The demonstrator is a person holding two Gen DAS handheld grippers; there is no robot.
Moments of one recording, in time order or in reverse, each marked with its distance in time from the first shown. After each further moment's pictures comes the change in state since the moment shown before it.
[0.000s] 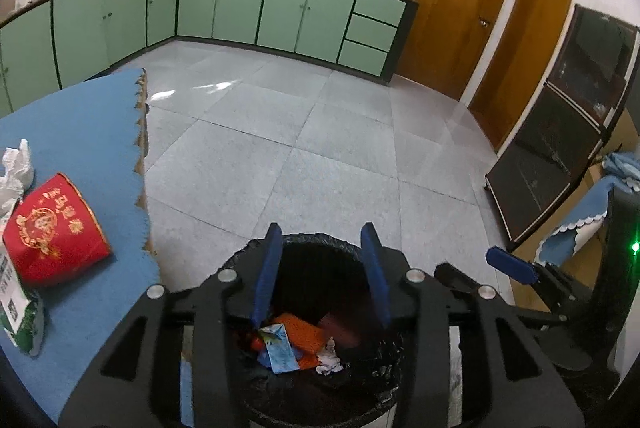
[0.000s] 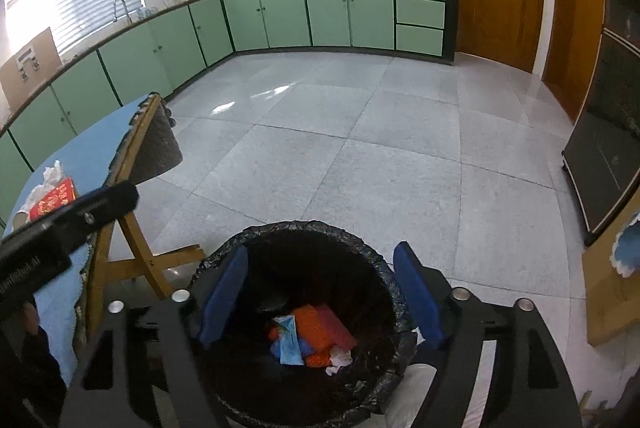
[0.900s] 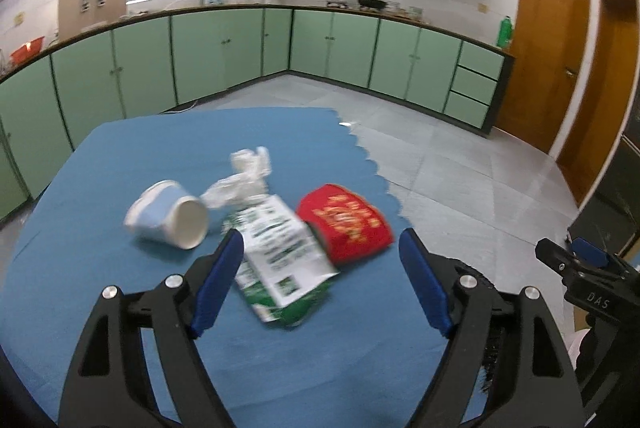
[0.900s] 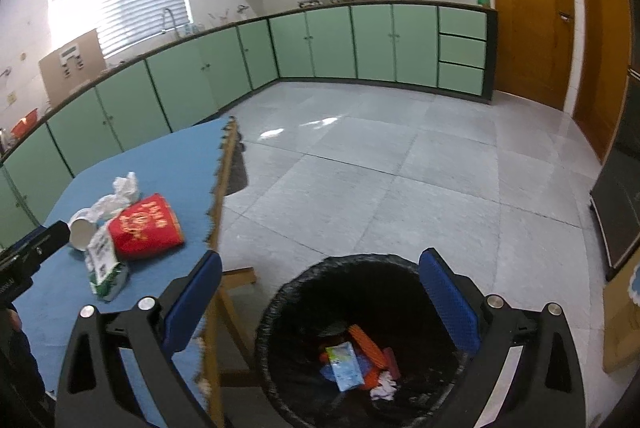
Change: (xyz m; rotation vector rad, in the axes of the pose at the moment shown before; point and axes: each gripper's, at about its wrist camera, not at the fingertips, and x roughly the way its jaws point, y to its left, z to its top) left arm -0.154 0.127 -0.019 -0.127 -0.162 0.360; right arm -0.044 0.108 0.005 -0.093 -0.125 0.131
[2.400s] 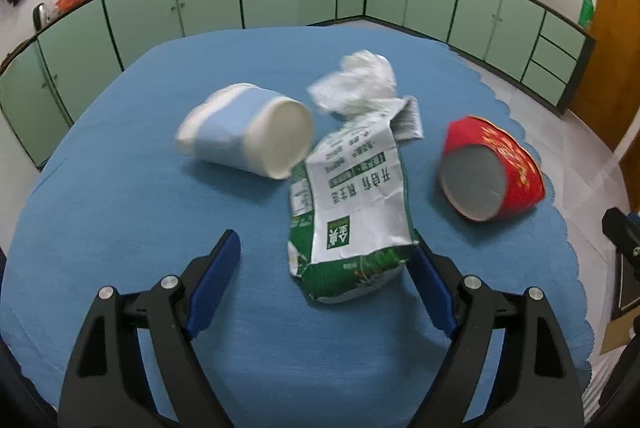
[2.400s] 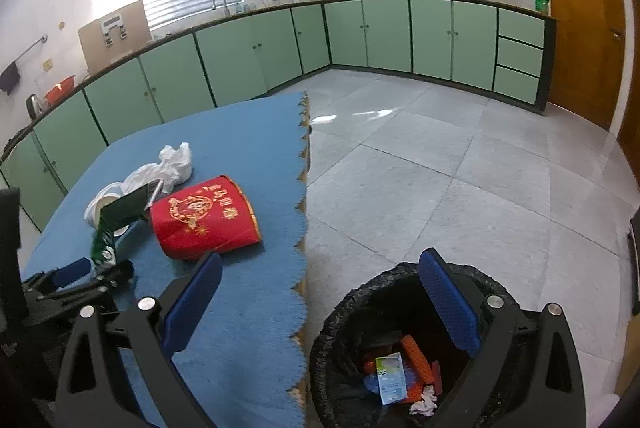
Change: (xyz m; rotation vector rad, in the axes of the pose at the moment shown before) left arm 0.061 0.070 -0.033 -0.119 0.202 0.235; right arm 0.053 0.073 -0.001 -0.097 0.047 0.134
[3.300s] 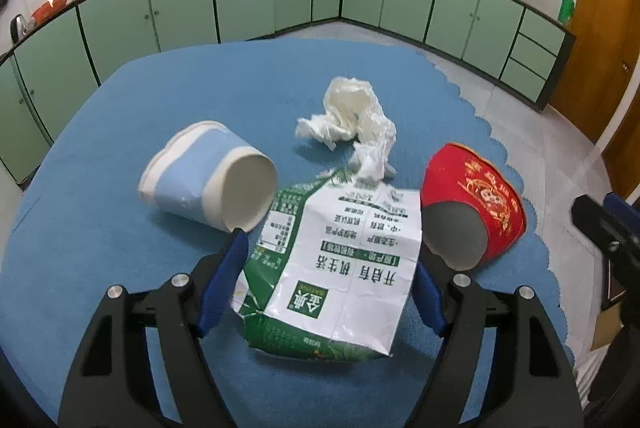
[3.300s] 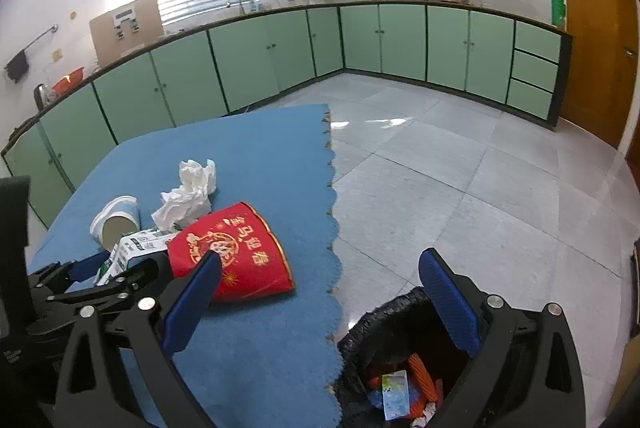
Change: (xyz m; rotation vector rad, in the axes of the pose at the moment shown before) left arm 0.009 -0.015 0.031 0.043 -0.010 -0.083; right arm 0.017 0.022 0.028 -0.059 -0.003 0.031
